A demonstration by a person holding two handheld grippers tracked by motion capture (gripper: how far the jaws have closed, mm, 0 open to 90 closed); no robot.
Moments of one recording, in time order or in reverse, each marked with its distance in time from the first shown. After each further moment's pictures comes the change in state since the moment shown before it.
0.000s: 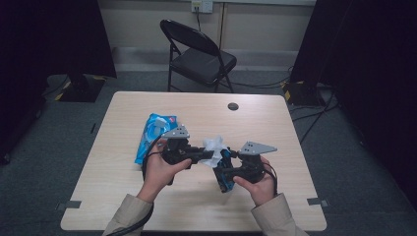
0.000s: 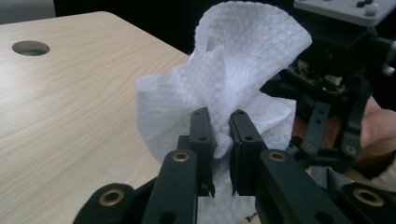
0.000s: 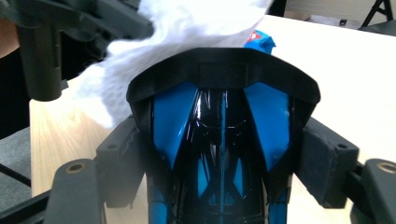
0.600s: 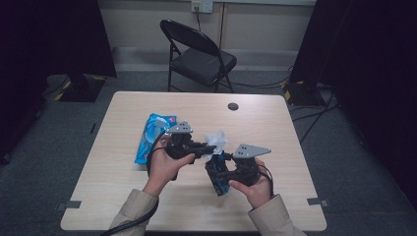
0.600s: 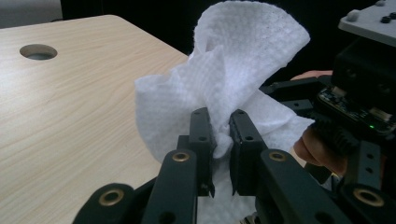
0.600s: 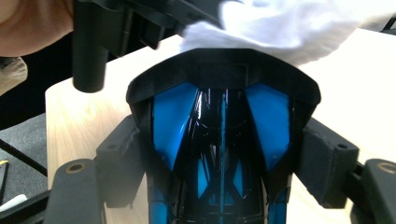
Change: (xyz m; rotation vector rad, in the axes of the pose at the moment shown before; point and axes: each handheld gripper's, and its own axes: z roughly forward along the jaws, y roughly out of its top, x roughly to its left) left arm 0.009 0.006 0.012 -0.007 0.014 -0.017; right arm 0.015 0.002 0.007 0.016 0.043 -0.042
